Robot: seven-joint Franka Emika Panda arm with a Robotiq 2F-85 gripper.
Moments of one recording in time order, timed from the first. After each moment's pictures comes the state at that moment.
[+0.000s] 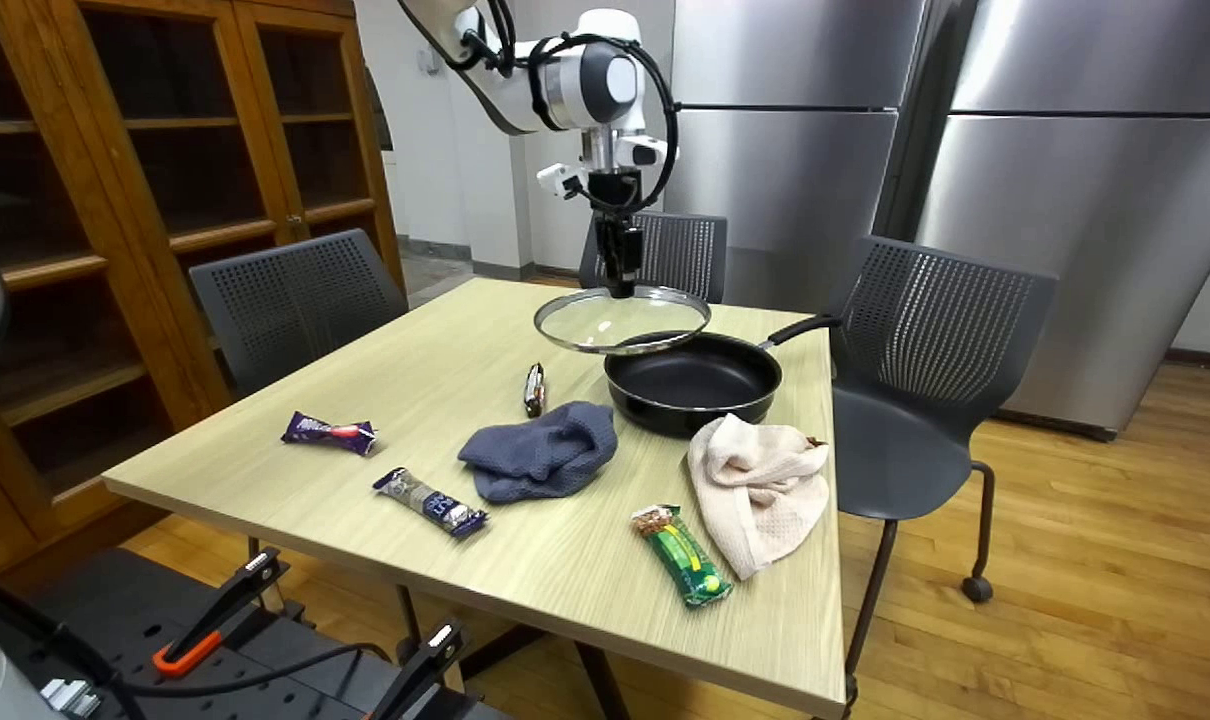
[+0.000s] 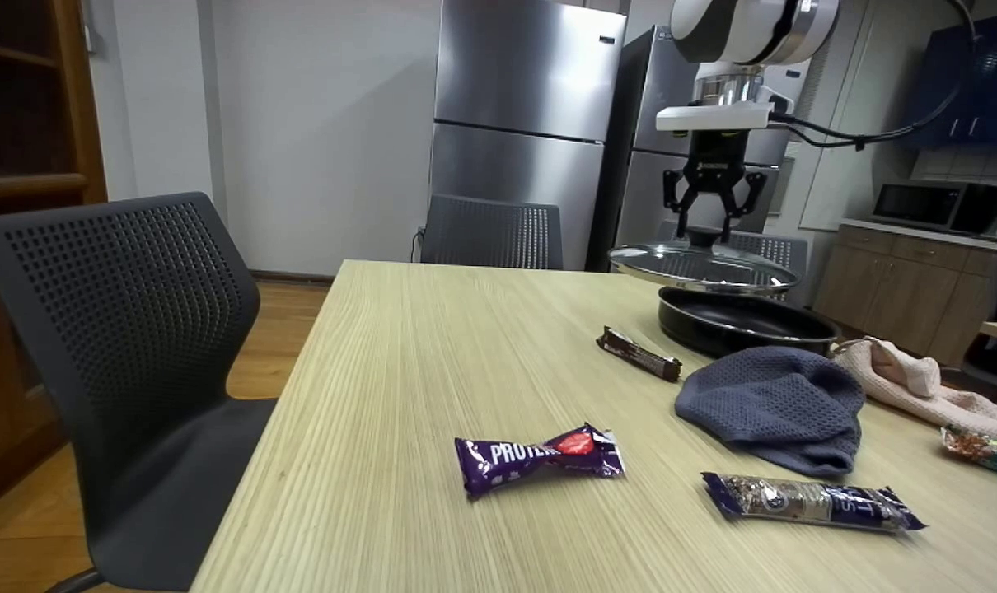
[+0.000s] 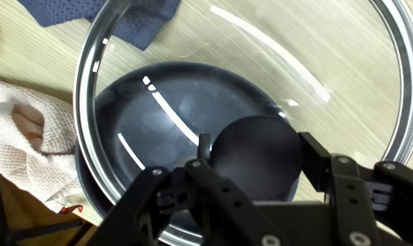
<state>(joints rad) 0.07 0.80 -0.18 -1.29 0.05 2.07 0.74</state>
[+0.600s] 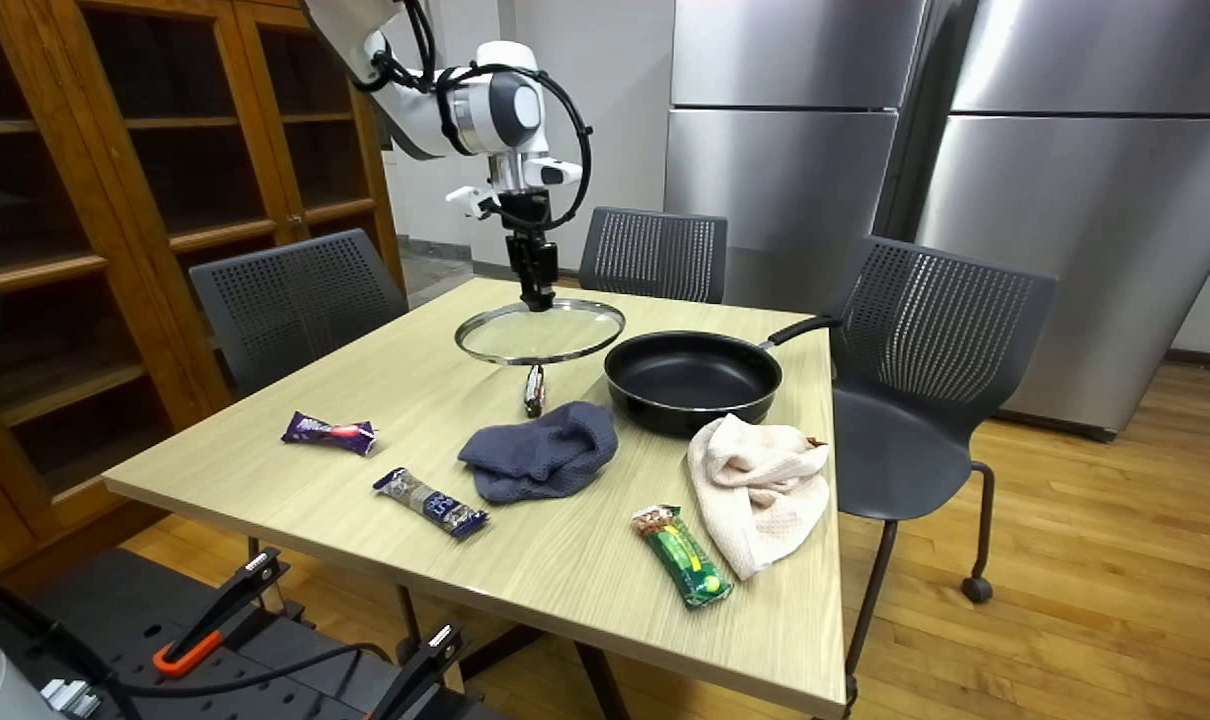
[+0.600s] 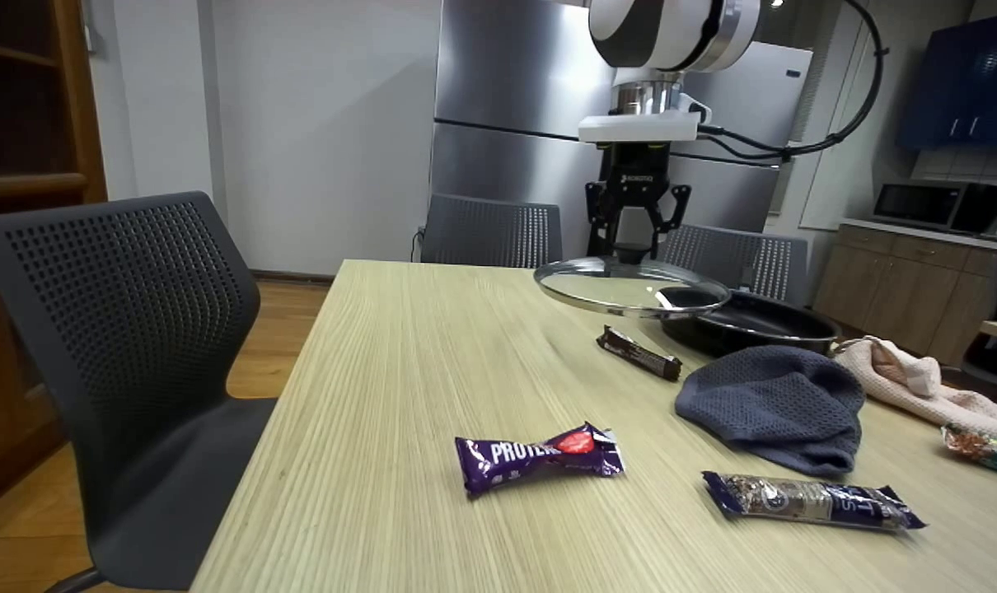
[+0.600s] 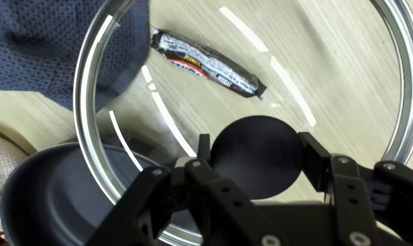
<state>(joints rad) 0.22 0.77 -0.12 -1.41 -0.02 2.15 0.74</state>
